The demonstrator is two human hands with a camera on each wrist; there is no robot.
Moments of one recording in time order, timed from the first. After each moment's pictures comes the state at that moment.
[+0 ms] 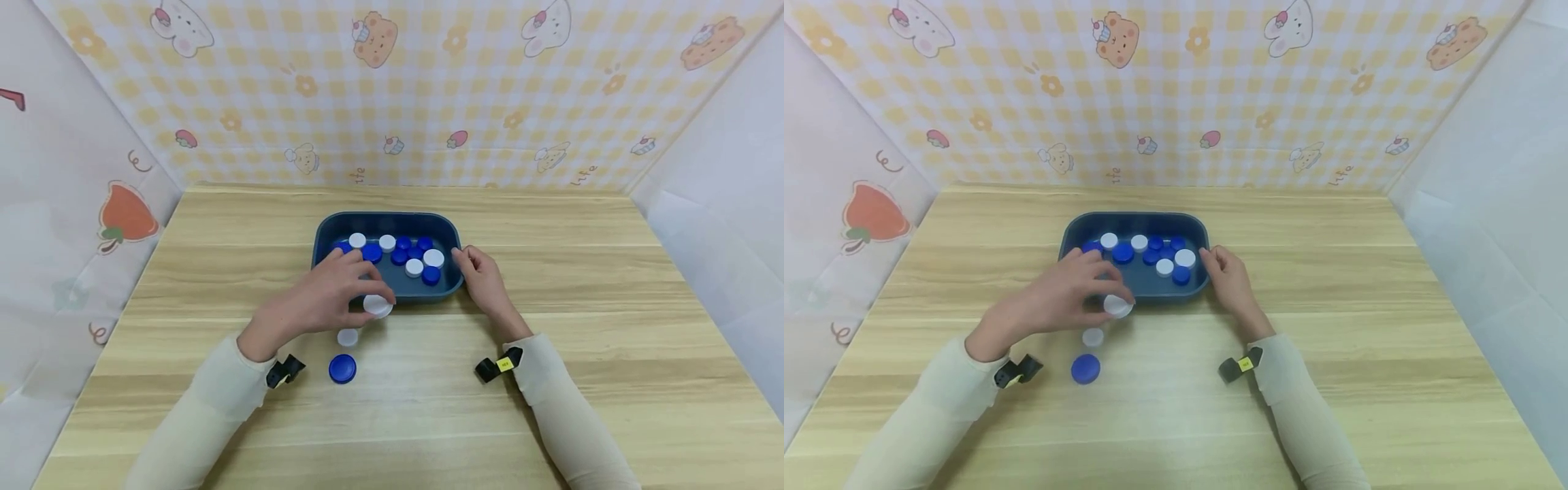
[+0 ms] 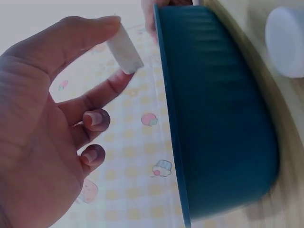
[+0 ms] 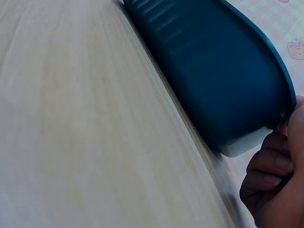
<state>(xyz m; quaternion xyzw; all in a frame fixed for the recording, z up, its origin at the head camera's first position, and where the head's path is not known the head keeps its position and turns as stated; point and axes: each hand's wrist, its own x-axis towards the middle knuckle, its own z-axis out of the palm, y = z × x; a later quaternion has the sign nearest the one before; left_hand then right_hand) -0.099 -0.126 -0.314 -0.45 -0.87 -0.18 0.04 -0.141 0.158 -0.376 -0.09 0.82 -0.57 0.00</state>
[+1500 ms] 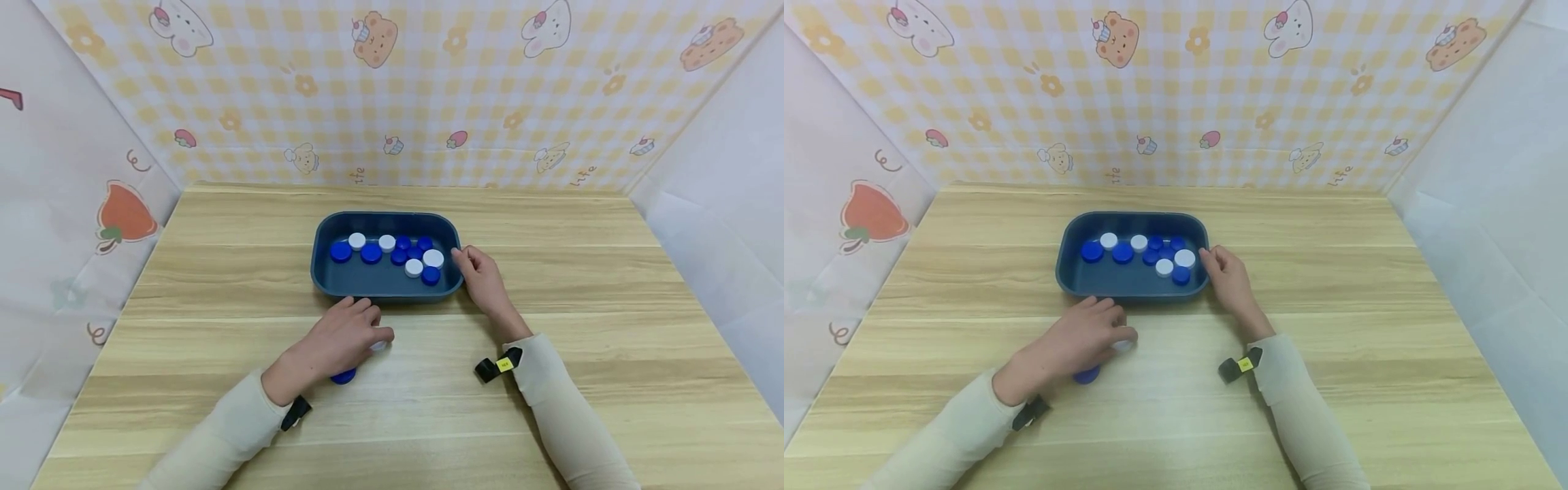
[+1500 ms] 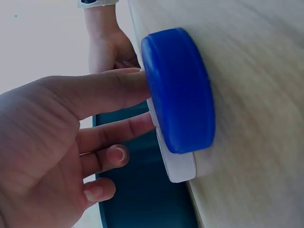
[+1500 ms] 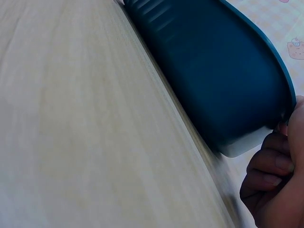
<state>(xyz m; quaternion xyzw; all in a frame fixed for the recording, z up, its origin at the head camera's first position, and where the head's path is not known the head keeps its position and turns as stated) -0.063 -0.105 -0.367 -0.43 -0.90 -0.03 0.03 -0.158 0.169 -0.411 -0.09 0.82 -0.57 -0.01</state>
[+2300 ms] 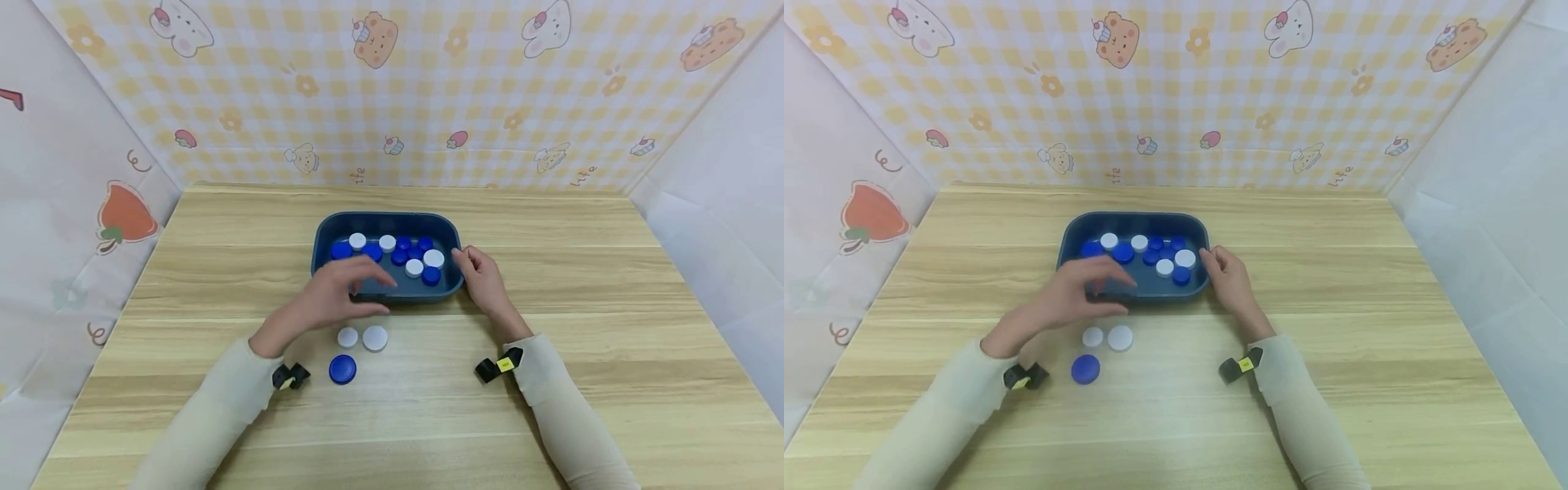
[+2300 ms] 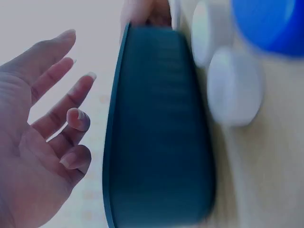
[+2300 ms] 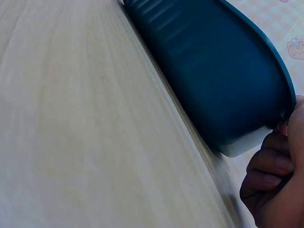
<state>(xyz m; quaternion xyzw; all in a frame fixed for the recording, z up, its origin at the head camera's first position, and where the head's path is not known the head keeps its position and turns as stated) -0.111 -0.122 -0.347 -0.41 -0.82 -0.39 0.05 -0.158 0.168 -0.412 -0.09 0.82 -0.57 -0.01</state>
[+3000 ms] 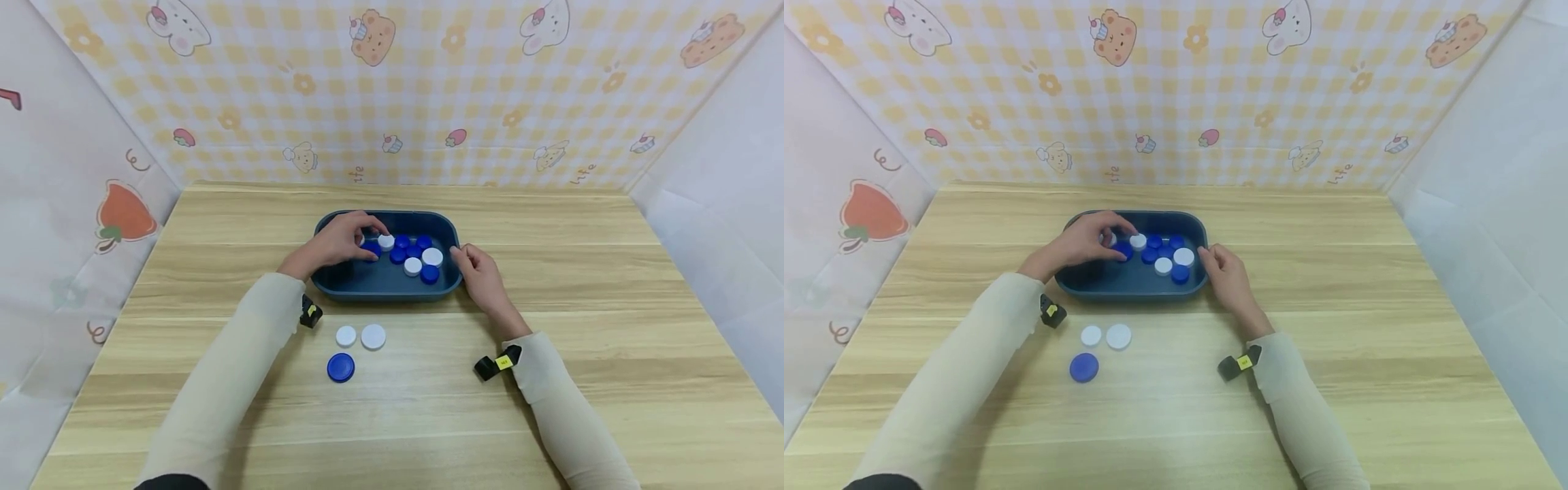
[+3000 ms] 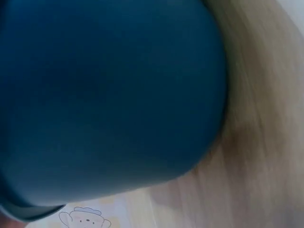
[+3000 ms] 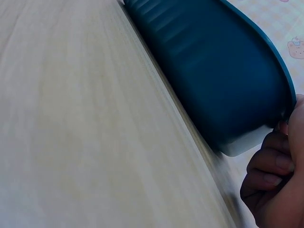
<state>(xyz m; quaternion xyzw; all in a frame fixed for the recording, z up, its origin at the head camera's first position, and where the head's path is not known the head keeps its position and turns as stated) -0.204 -0.124 -0.357 -0.26 -0.90 -0.34 -0.10 -0.150 0.164 -0.390 -0.10 0.81 -0.57 0.00</state>
